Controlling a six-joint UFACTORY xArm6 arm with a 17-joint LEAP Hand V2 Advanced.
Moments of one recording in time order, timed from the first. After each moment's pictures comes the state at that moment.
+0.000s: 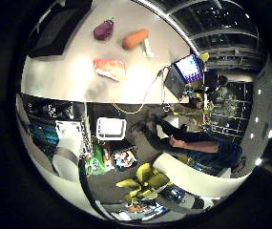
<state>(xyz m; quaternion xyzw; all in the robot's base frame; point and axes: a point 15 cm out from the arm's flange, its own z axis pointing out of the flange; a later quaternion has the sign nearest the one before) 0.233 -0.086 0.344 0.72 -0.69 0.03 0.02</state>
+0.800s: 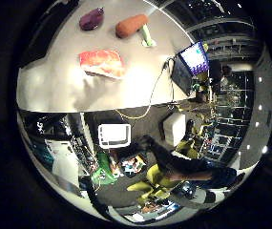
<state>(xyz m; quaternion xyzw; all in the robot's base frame) 0.259 -0.129 0.226 0.68 -0.73 0.06 0.00</state>
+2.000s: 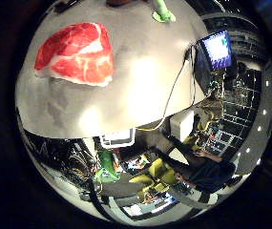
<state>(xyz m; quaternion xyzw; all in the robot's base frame) 0.310 -0.219 0.086 0.65 -0.76 -0.04 0.04</state>
